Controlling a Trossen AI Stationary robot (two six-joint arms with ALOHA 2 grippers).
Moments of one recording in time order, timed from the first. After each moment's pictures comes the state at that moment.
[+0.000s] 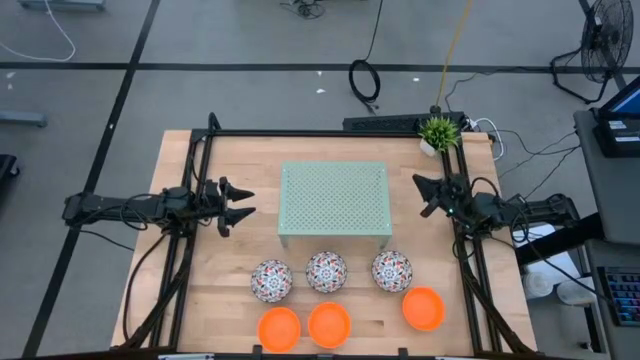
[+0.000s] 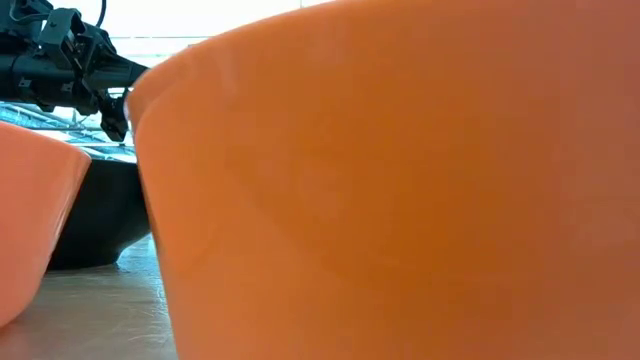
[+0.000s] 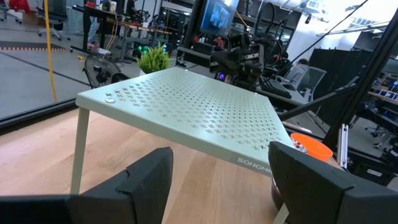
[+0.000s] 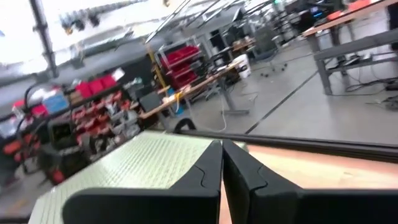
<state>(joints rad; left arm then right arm) -0.01 0.22 0.02 0.21 -0.16 -0.29 0.12 0.05 0.02 0.14 0.78 0.38</state>
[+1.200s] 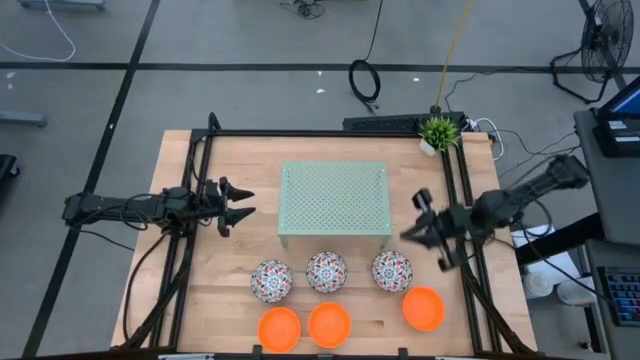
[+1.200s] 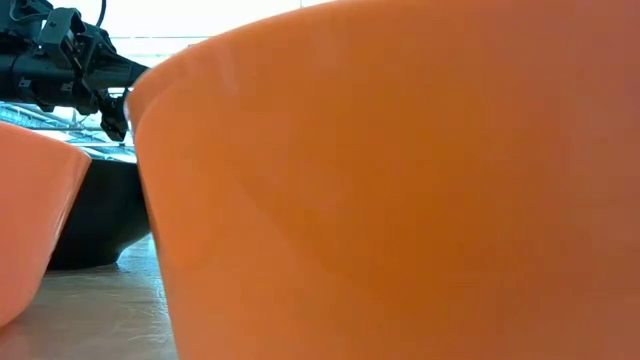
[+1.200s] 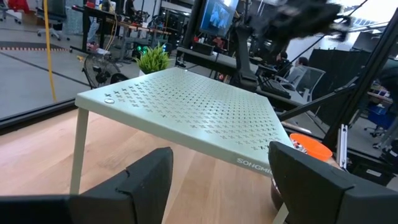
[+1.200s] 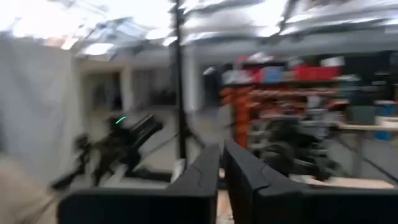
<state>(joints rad) -0.01 0.22 0.02 0.21 -0.16 -0.29 0.50 0.77 0.61 0.38 0.16 -0.02</state>
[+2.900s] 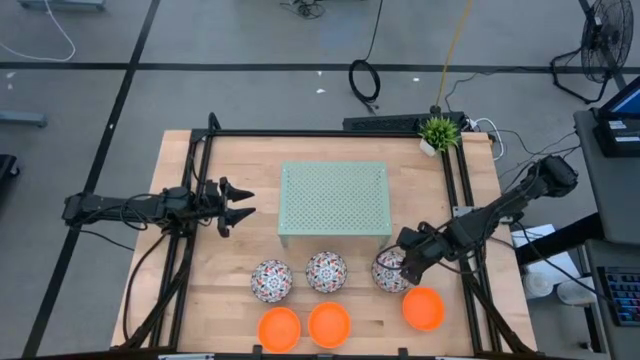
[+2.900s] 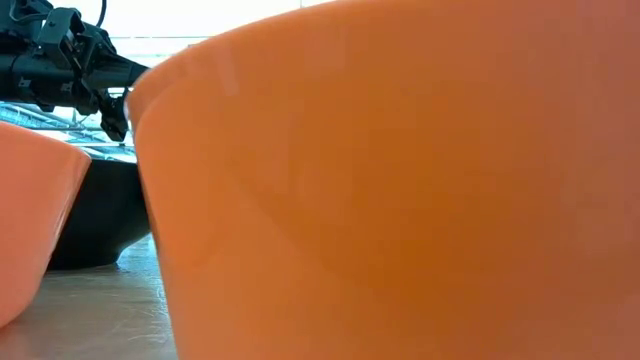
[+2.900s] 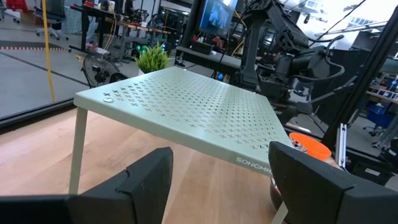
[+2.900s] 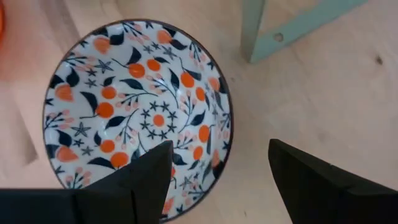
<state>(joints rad) -0.01 0.22 0.02 0.21 -0.16 -0.29 0.52 1.20 0.65 -0.65 0.15 1.01</state>
